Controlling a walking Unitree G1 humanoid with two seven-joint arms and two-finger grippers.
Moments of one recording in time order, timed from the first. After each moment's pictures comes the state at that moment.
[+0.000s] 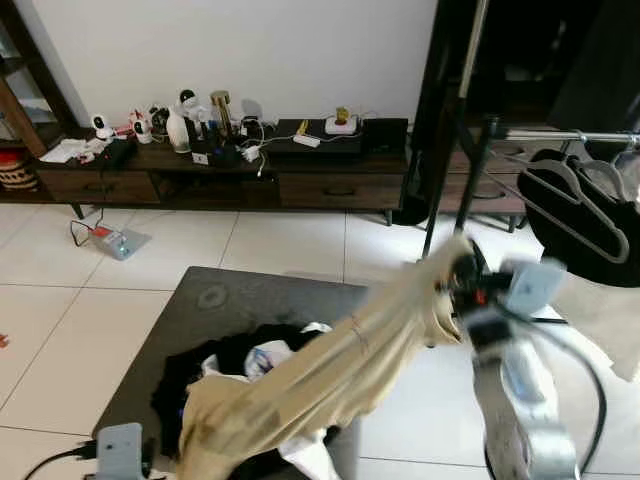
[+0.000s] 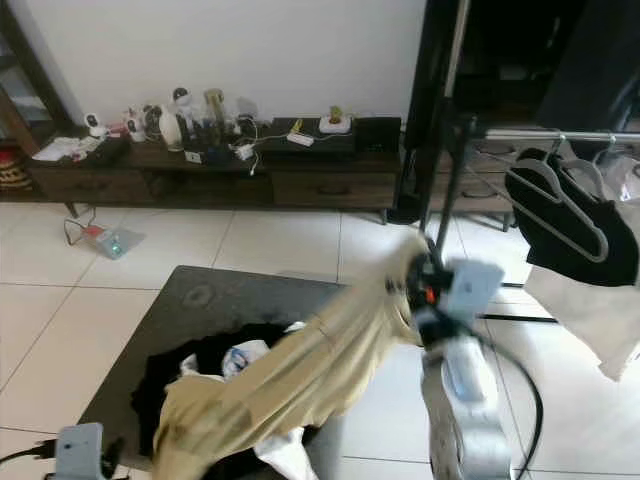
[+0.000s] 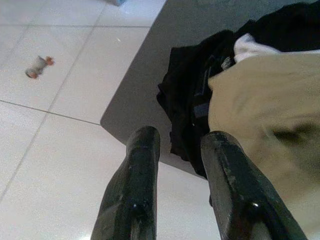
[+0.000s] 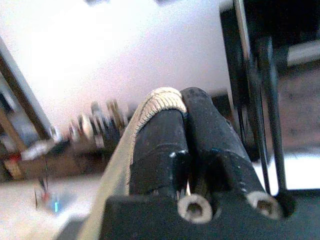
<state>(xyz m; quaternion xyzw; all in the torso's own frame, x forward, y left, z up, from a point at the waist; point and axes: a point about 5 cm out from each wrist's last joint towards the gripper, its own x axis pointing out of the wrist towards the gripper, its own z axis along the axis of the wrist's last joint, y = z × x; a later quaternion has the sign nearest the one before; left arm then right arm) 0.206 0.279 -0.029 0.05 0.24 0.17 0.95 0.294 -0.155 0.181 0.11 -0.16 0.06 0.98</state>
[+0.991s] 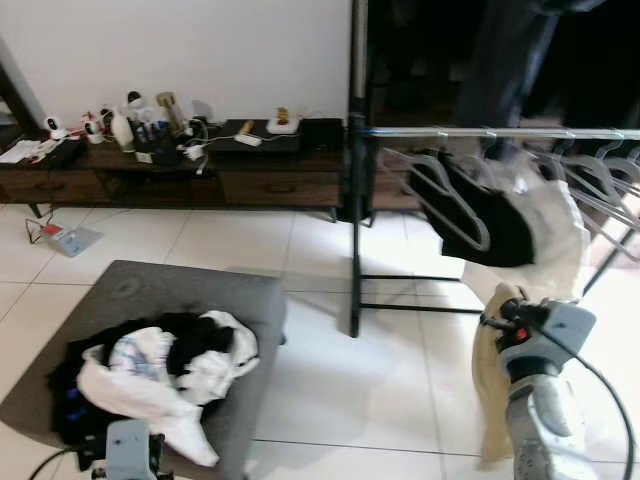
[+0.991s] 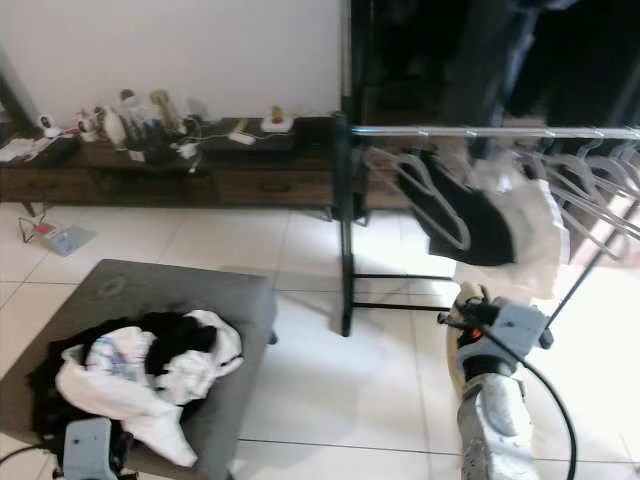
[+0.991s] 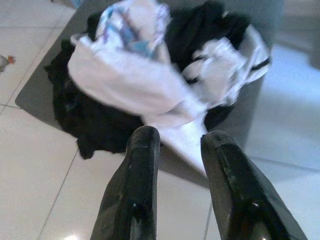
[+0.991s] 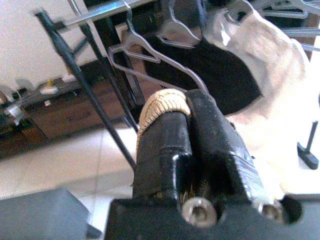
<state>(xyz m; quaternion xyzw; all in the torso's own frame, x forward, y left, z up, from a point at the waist) 0.217 0.265 -0.028 0.05 0.23 0.15 0.96 0.284 -0.213 0.087 0.10 -0.01 -0.09 0.99</state>
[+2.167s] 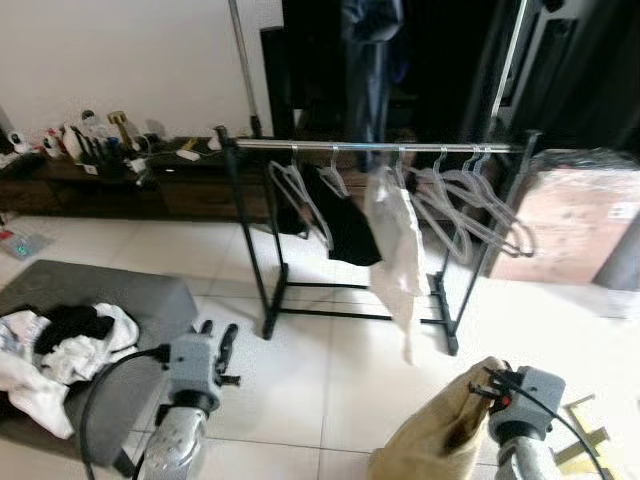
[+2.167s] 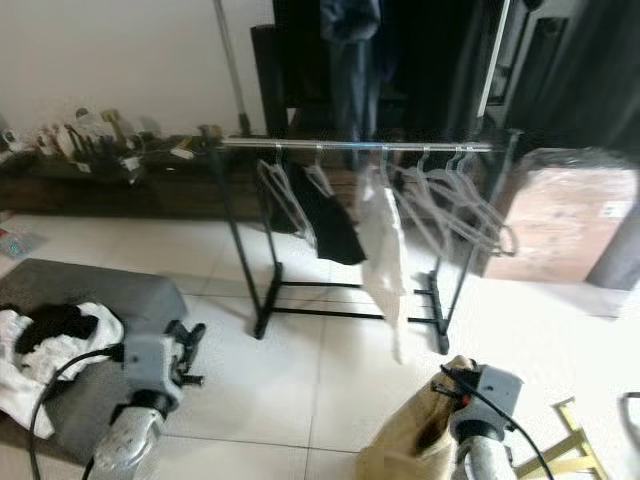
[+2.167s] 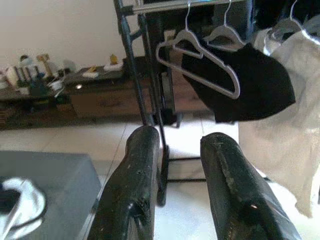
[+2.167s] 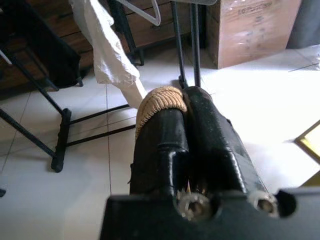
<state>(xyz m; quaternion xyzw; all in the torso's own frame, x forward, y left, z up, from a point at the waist) 0.277 0.189 0.059 0.05 -0.03 0.00 1.00 0.254 -0.213 0.007 0.09 0.09 -0.12 0.98</state>
